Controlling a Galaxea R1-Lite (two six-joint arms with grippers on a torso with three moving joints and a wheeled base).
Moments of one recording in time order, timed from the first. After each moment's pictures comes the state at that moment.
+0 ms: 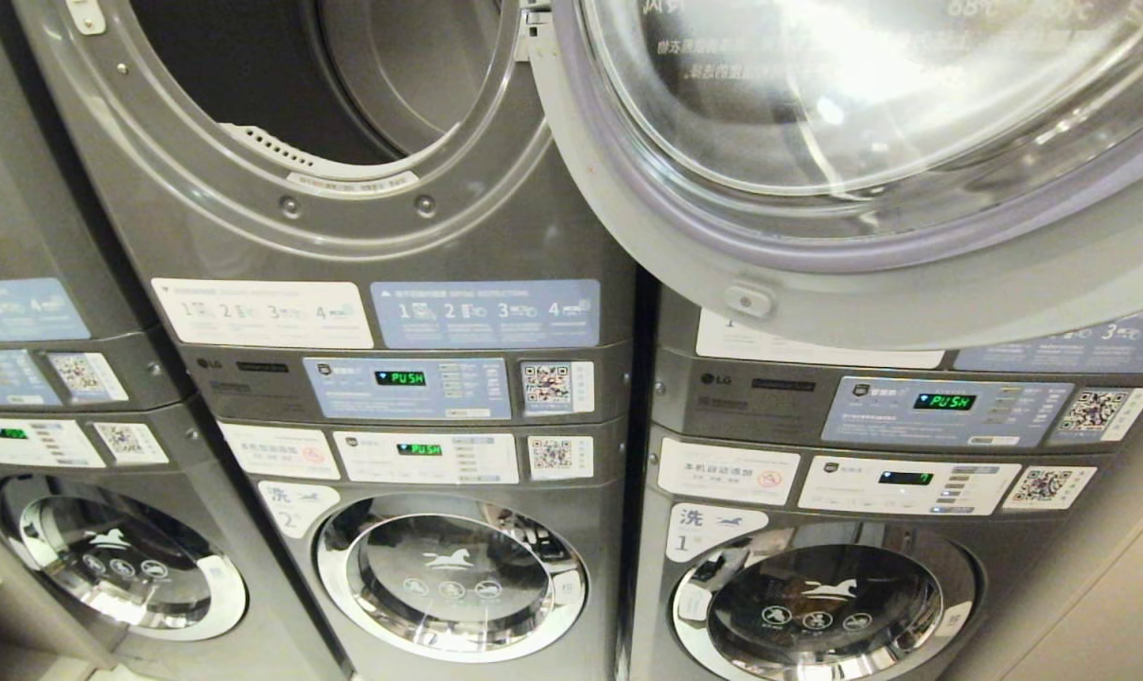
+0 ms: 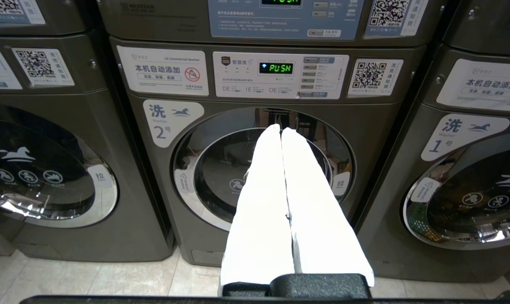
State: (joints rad) left arm -0.01 0.00 -0.01 0.01 0.00 0.00; right arm 0.00 0.00 -0.04 0.11 0.01 -0.11
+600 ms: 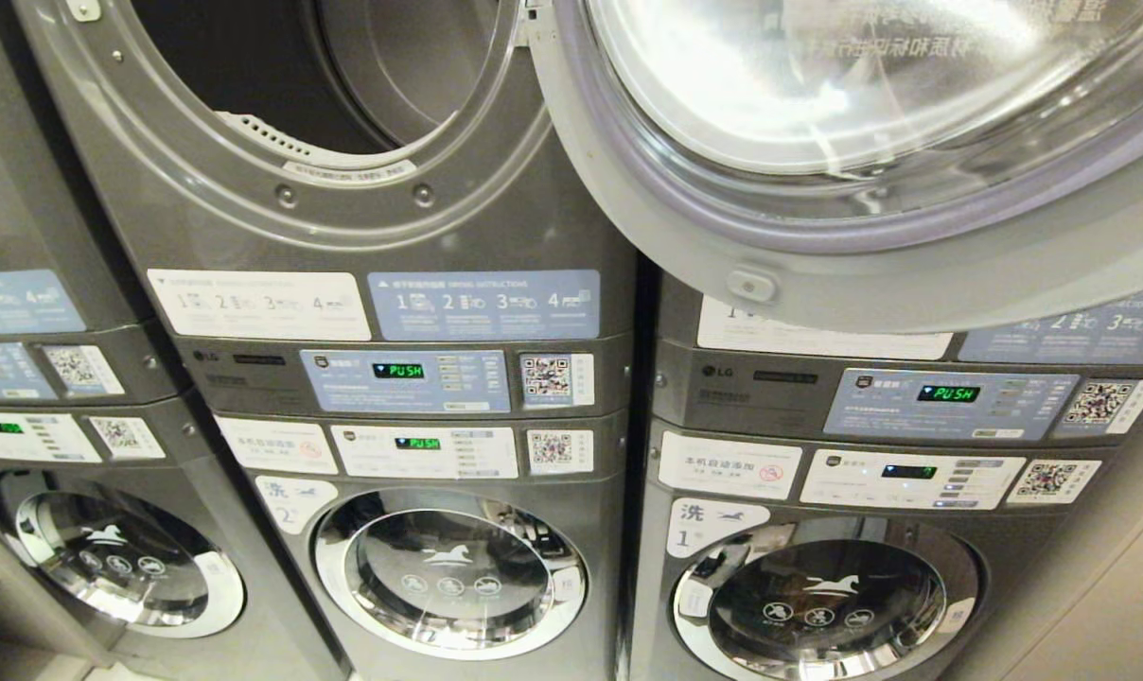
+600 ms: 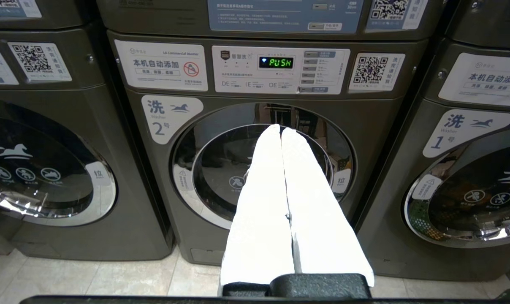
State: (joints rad) left arm -0.01 0.00 -0.01 0.01 0.00 0.00; right arm 0.00 0.00 -0.04 0.11 0.01 -0.11
